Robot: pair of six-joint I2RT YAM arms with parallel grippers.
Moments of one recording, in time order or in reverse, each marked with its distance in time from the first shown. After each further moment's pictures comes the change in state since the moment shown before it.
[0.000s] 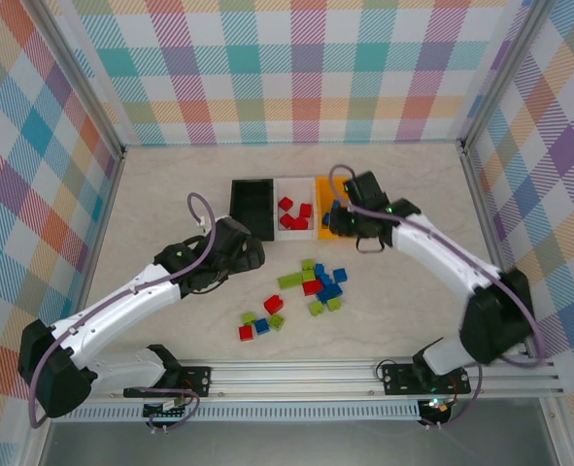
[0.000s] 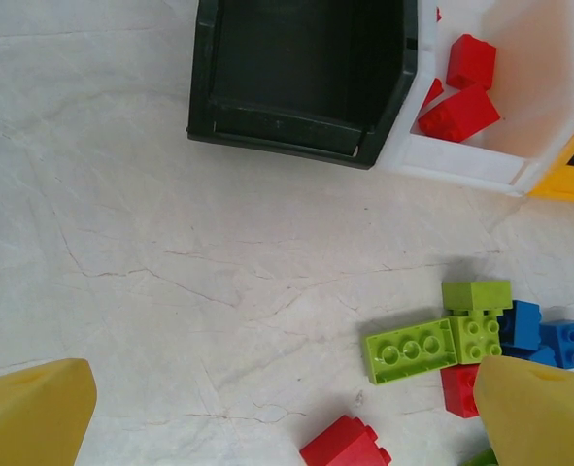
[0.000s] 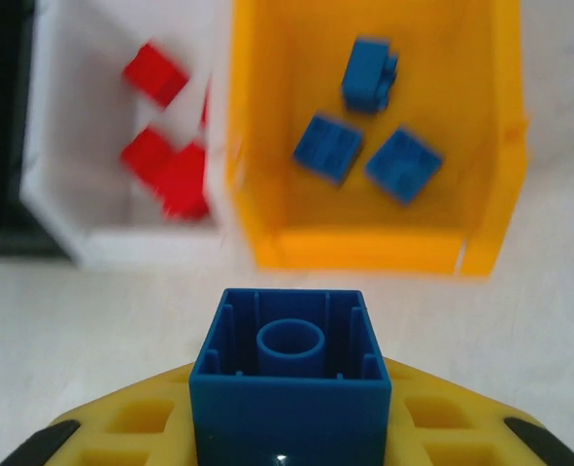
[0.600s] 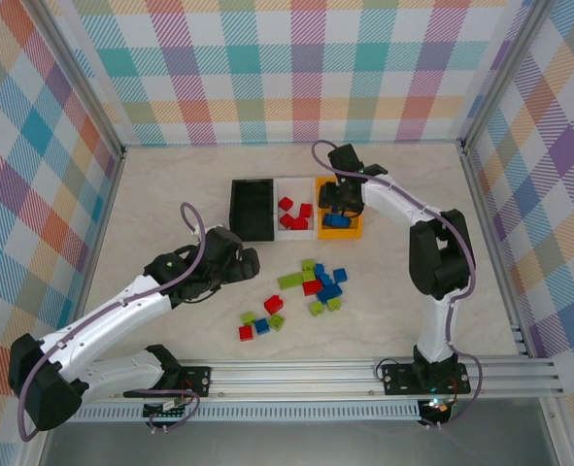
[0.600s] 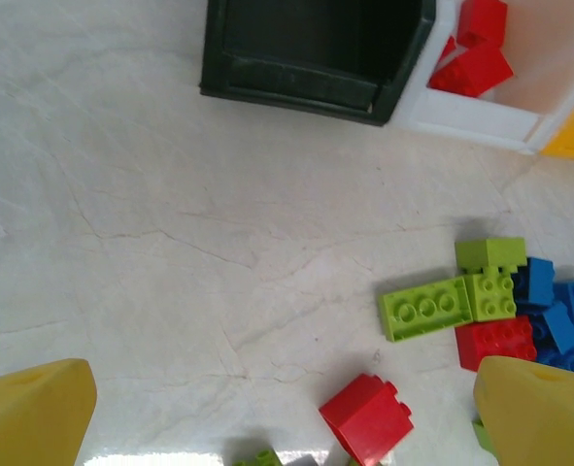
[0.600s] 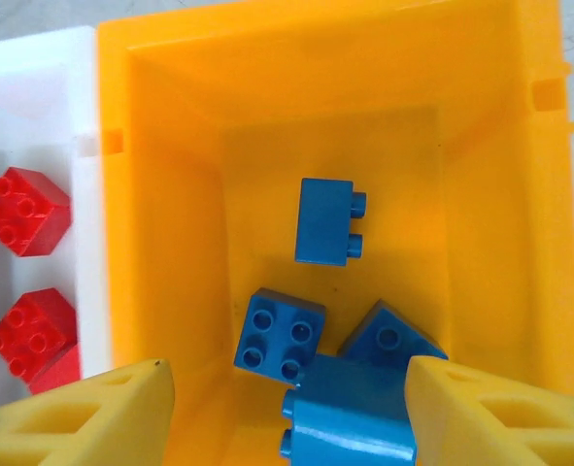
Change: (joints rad) left arm -0.003 -0.081 -0.071 -0.024 0.062 0.013; right arm -0.072 0.402 0.349 -0.048 0.034 -0.038
